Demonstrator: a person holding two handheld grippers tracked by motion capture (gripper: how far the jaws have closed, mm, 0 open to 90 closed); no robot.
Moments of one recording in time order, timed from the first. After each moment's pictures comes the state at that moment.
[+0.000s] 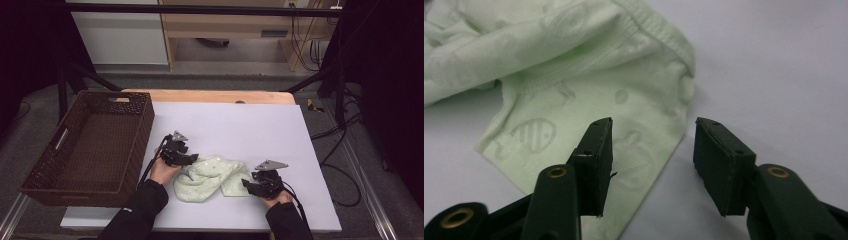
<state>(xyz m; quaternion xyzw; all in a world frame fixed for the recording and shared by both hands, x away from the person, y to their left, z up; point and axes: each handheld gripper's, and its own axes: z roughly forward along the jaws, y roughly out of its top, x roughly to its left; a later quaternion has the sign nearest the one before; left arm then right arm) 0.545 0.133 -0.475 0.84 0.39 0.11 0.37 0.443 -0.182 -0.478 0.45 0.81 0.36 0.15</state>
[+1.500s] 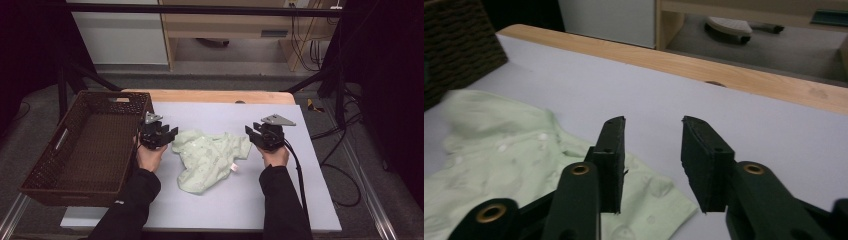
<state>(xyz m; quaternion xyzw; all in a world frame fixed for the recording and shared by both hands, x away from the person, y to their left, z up) 0.549 0.181 -0.415 0.72 0.50 0.21 0.44 0.535 -0.186 -0.402 0.46 0.71 0.46 0.26</state>
